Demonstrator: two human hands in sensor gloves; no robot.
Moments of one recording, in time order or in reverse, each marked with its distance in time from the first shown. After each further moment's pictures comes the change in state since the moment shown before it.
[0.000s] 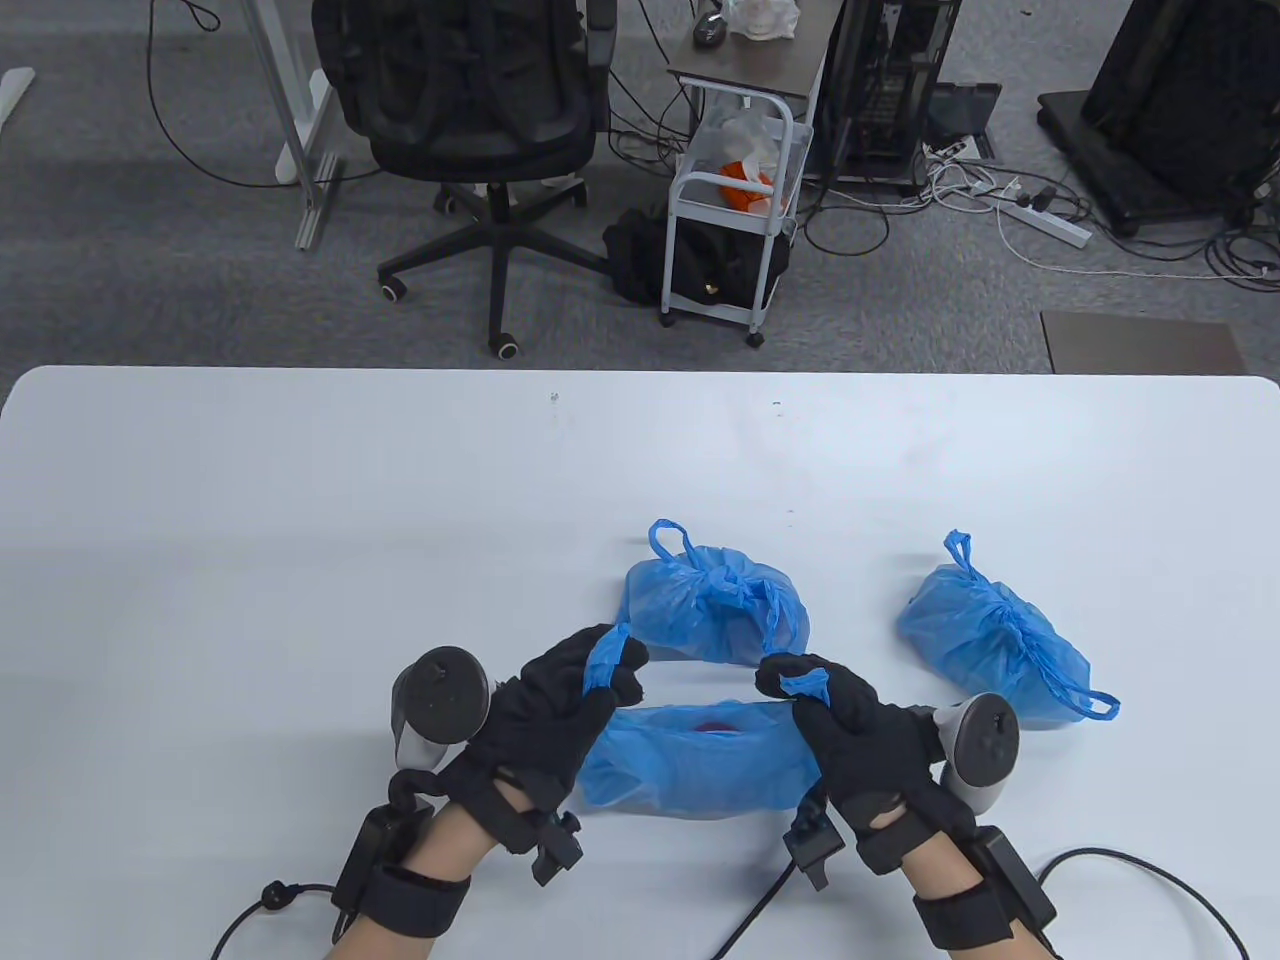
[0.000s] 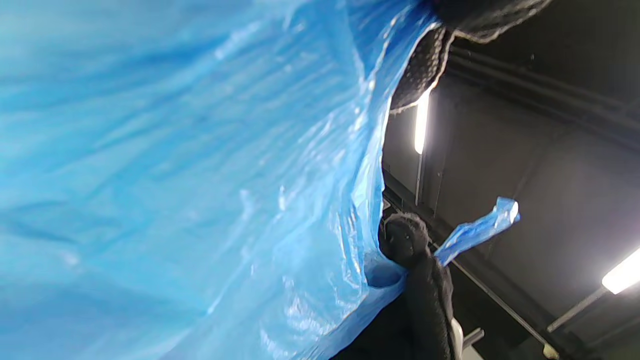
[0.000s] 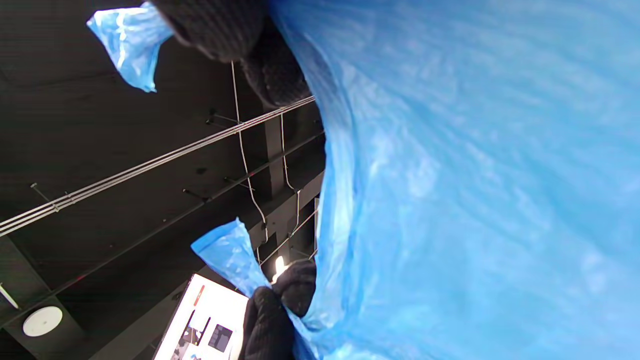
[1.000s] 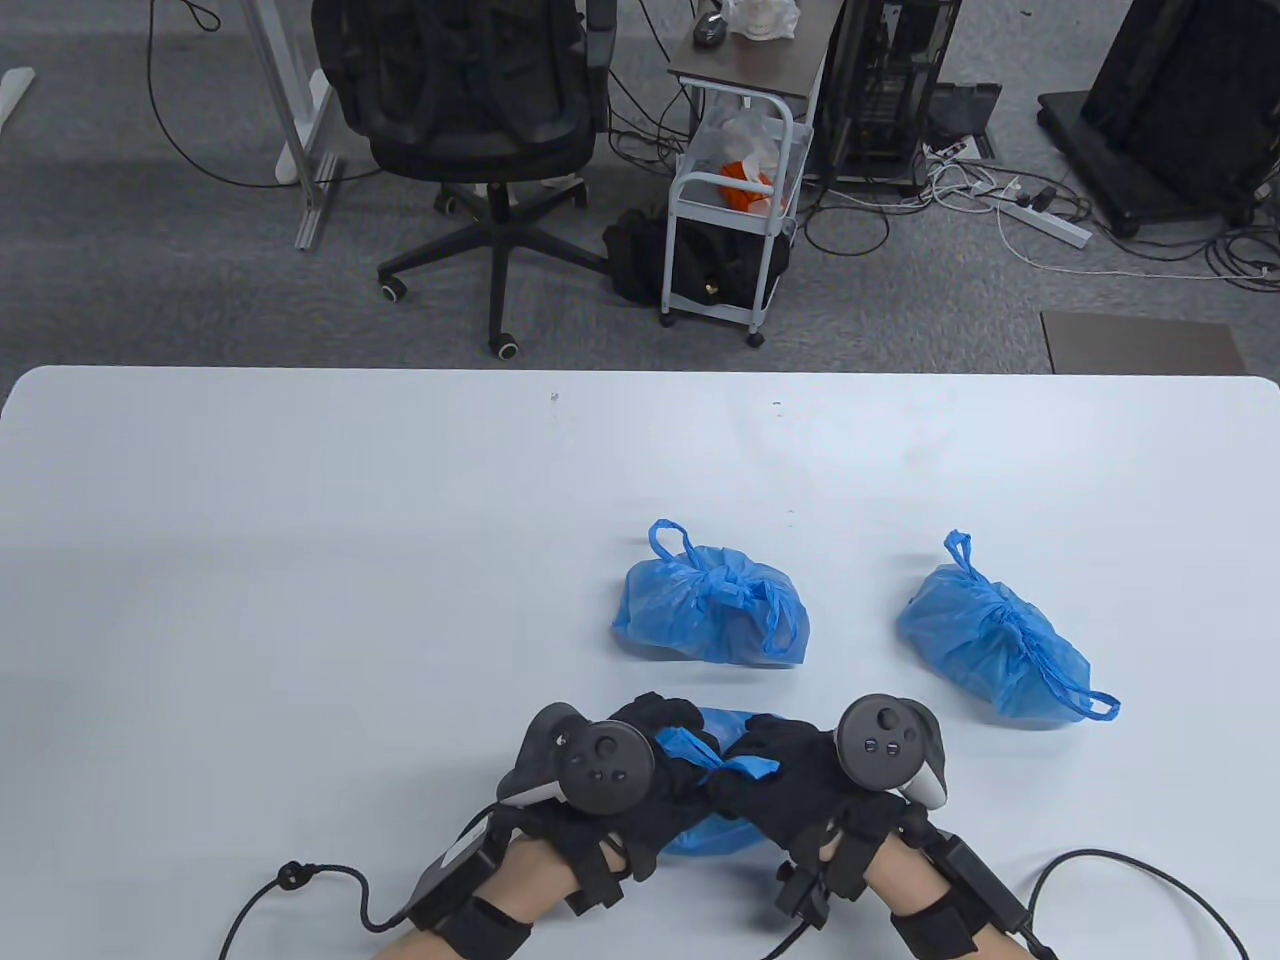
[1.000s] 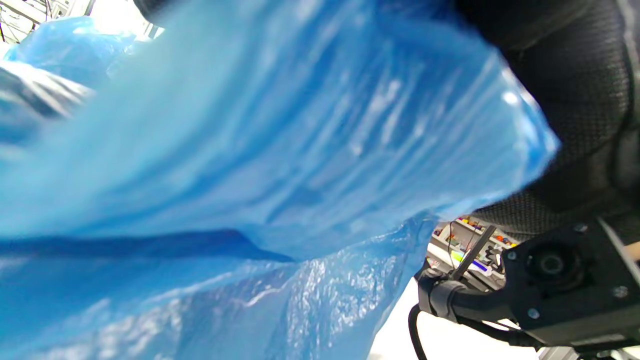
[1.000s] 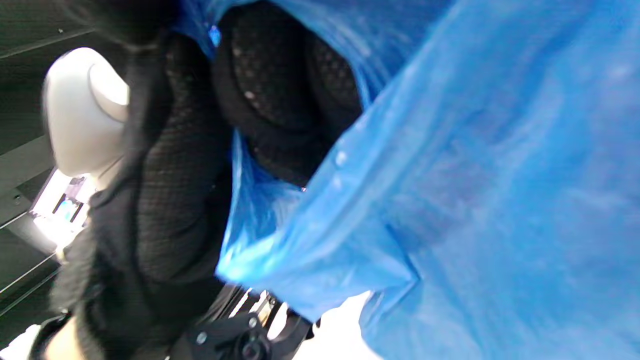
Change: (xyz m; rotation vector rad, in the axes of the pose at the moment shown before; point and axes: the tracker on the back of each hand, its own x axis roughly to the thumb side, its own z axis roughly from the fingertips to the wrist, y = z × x) left_hand 0.007 -0.083 -0.013 -0.280 0.012 -0.540; right_hand -0.018 0.048 0.004 0.374 0.164 0.340
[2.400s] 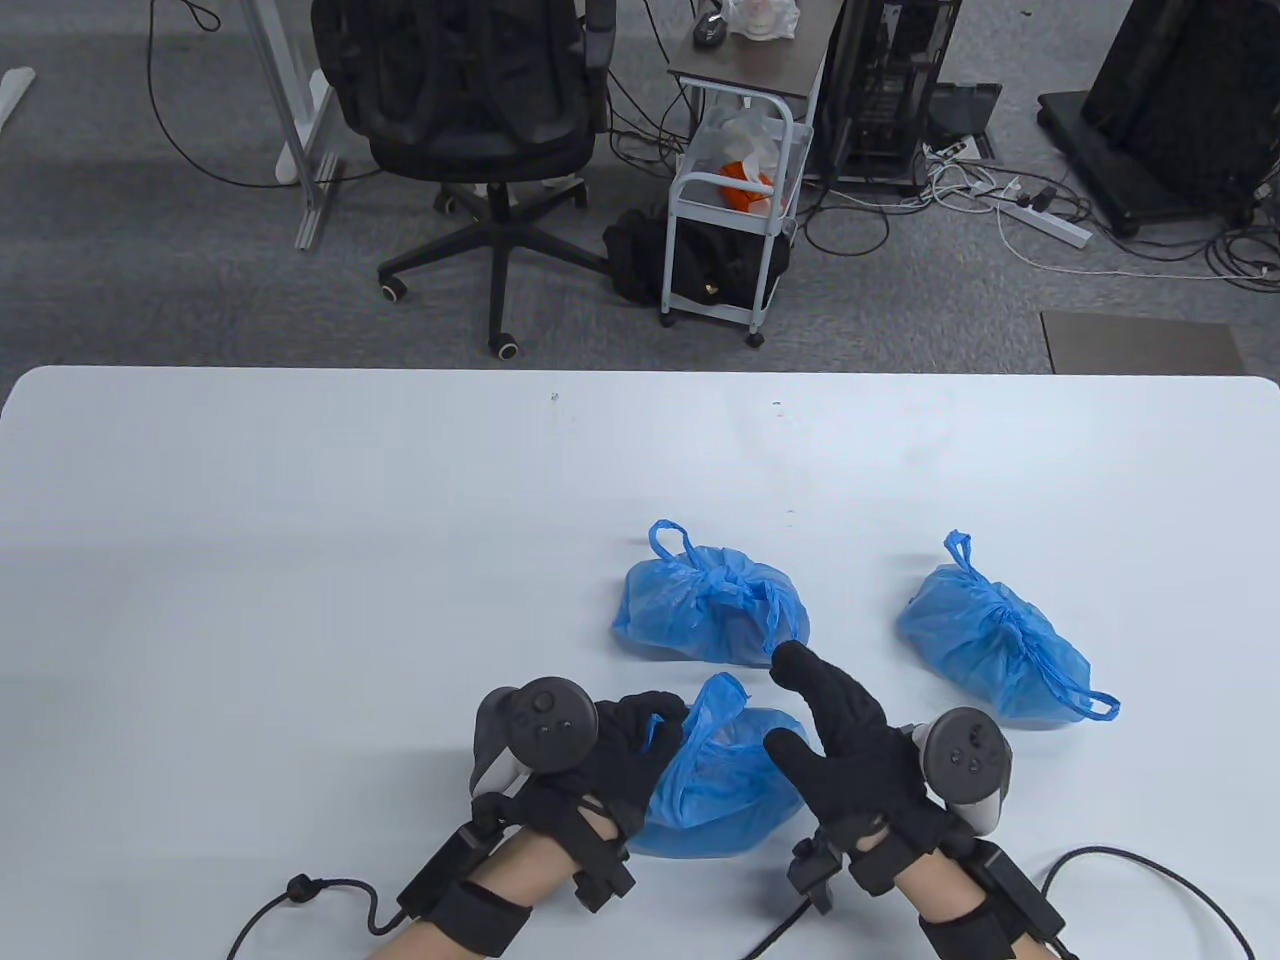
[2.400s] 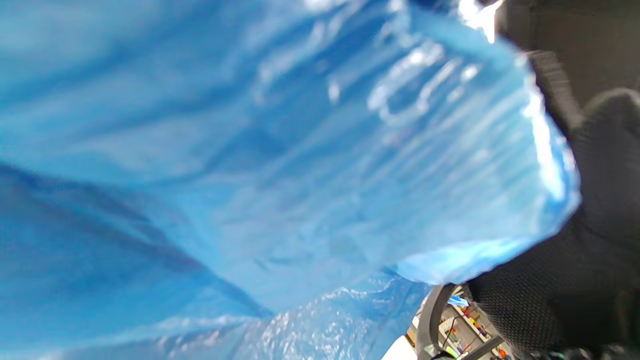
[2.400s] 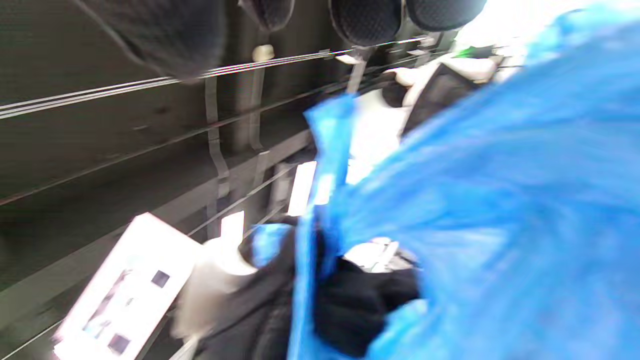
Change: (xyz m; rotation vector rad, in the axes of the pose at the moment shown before) left_hand -0.036 0.007 0.013 0.139 0.183 0.392; right_hand 0.013 -0.033 0.025 -0.263 -0.160 -0.080
